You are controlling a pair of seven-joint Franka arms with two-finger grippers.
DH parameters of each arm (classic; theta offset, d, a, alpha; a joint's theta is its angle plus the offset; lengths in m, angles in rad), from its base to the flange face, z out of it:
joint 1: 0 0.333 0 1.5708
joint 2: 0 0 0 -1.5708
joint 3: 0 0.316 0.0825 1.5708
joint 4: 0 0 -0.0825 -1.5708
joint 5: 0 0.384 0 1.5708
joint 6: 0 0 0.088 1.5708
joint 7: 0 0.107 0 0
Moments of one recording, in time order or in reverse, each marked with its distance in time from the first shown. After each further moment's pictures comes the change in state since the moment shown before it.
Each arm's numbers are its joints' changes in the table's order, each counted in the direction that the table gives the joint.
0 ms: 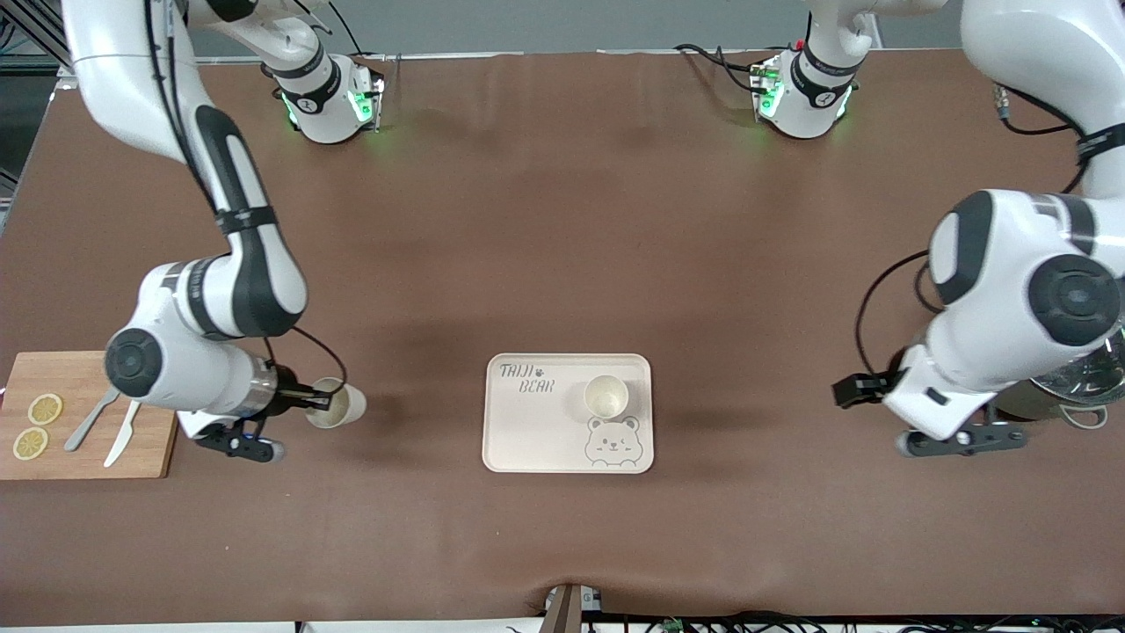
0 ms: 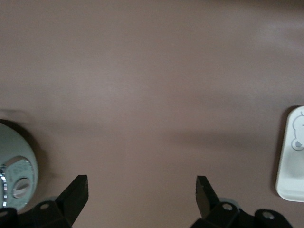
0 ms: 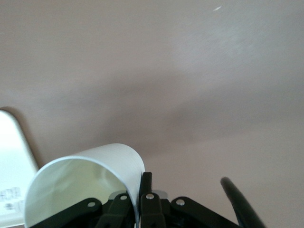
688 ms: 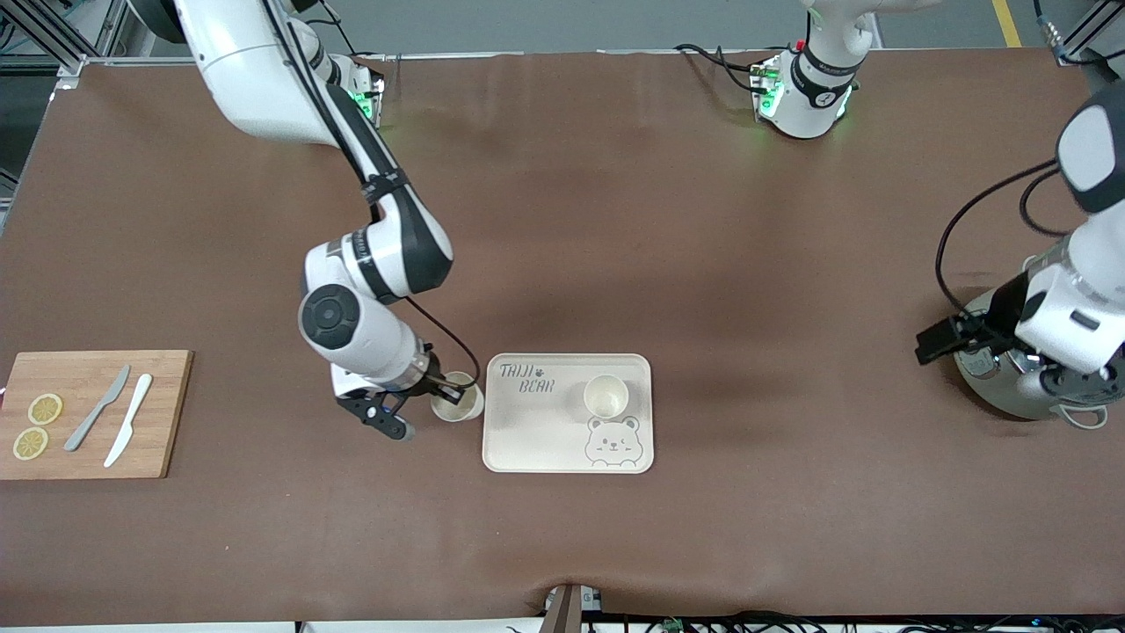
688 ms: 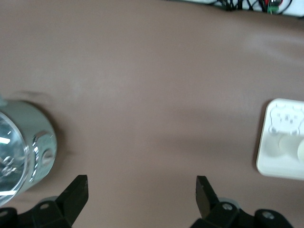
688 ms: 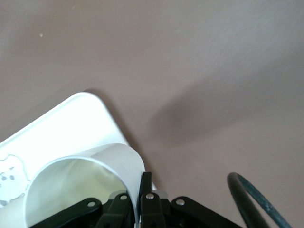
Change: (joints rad) left arm 0.104 0.257 -0.036 -0.150 -0.079 -0.077 0.048; right arm 0.251 -0.084 0.001 0.045 0.001 0.187 0.494
